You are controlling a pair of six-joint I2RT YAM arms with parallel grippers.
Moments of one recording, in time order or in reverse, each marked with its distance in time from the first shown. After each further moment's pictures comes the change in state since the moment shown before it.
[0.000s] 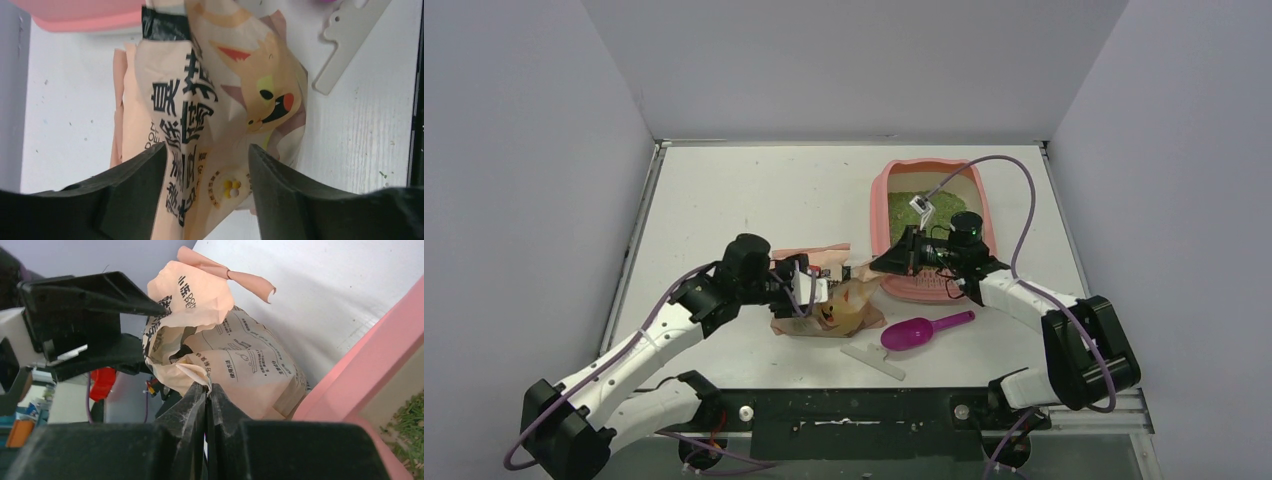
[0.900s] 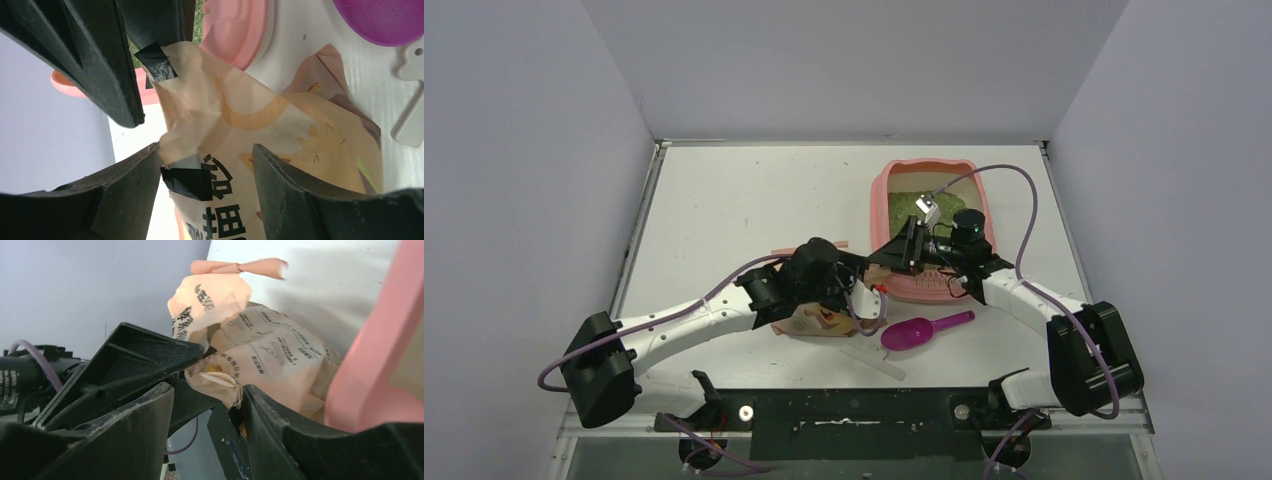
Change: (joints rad) left arm -0.328 0.310 0.148 0.234 -0.345 0.167; right arm -0.013 -0.029 0.034 -0.139 0.053 0.287
